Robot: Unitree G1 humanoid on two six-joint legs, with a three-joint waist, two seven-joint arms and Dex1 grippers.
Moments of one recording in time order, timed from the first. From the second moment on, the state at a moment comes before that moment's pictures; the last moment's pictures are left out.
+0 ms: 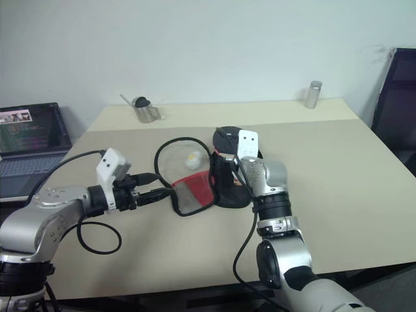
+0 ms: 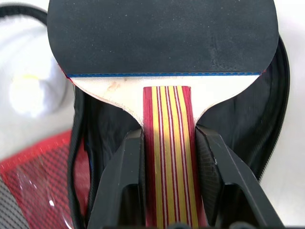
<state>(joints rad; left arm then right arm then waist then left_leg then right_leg) -0.40 0.81 0.17 -0.23 -0.51 0.80 -0.83 -1.07 0.15 -0.21 0.36 0.31 1.11 -0.37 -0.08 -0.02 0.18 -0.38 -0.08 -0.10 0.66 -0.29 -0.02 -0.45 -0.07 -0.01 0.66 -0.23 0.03</state>
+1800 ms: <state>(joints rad) -0.37 0.87 0.17 -0.27 -0.55 0.87 -0.82 -1.00 0.15 -0.16 0.50 0.54 0.99 -0.53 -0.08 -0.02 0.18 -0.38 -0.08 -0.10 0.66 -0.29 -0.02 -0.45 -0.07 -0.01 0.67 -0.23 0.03</state>
